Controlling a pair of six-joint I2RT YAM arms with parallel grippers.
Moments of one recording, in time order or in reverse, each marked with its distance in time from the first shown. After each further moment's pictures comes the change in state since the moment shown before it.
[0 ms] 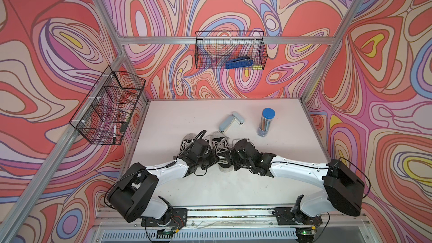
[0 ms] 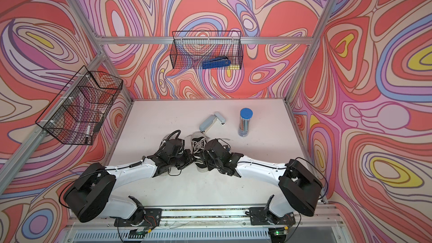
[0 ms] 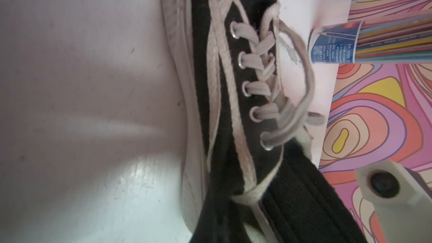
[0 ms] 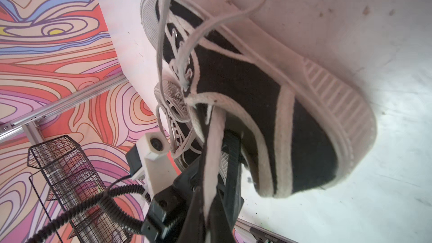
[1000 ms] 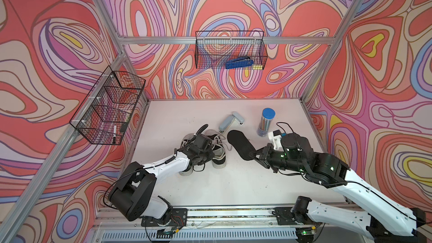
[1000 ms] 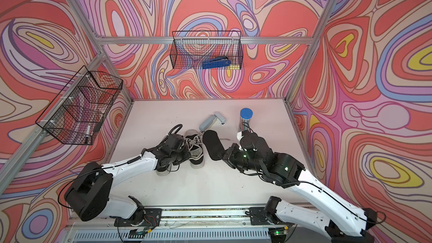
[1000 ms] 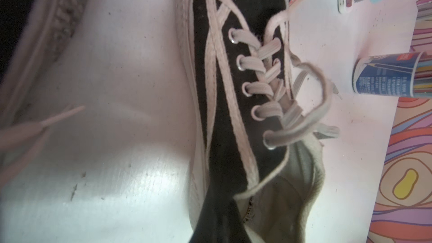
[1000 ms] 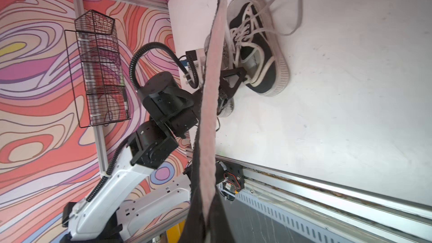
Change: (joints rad) left arm 0.029 0.017 0.157 -0.290 -0.172 0.109; right arm -0.013 -0.575 0.283 -0.785 -0.059 -0.573
